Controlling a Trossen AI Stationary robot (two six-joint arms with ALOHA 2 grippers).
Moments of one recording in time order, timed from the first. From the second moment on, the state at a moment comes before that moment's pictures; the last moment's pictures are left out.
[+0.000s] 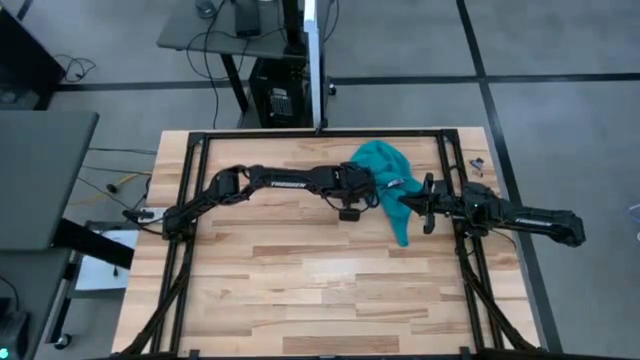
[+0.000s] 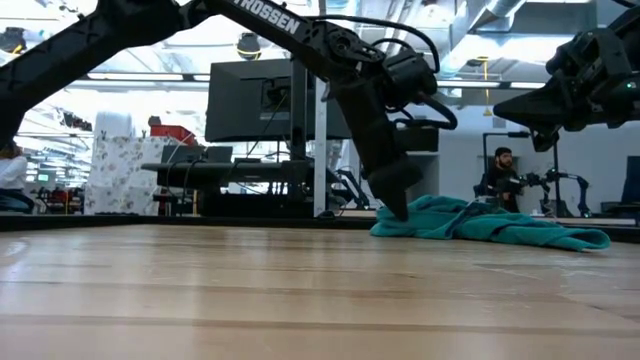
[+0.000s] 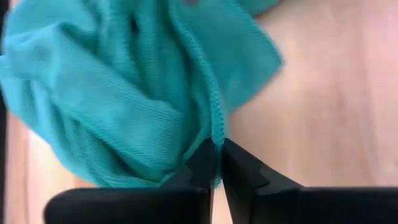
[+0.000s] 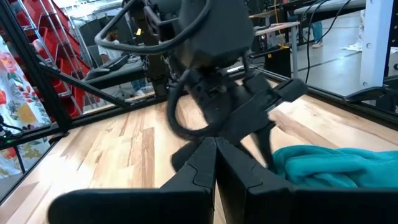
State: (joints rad) left arm 0.15 2.39 2.01 -0.65 -0.26 0.31; right arm -0.19 0.06 0.01 0.01 0.00 0.22
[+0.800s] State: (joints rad) left arm 0.02 2.07 2.14 -1.17 -0.13 0.00; right arm -0.19 0.06 0.01 0.02 0.00 0.22
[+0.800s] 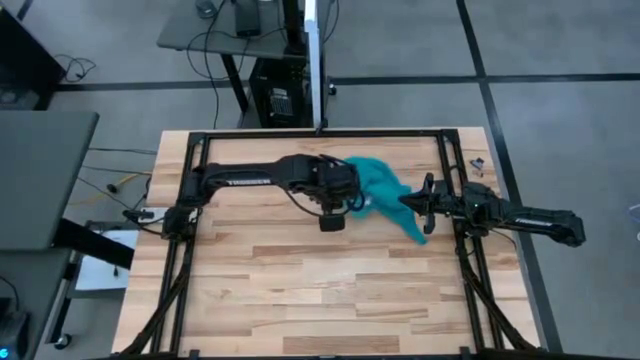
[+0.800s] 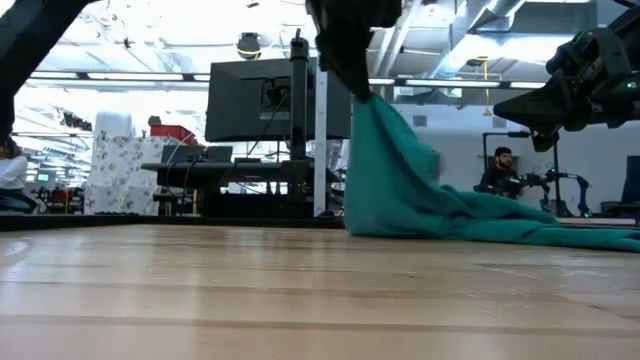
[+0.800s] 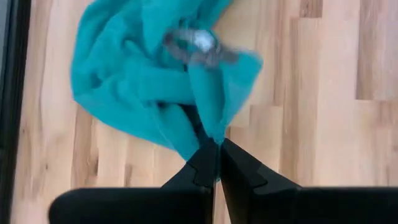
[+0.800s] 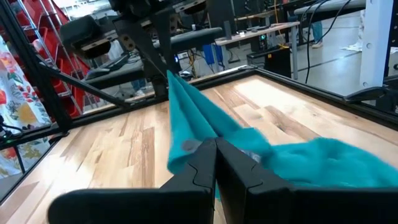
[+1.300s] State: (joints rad) left arm 0.00 2.00 2.14 -1.18 -0.04 -0.10; right arm -0.20 0.07 0.03 0.18 0.01 0.76
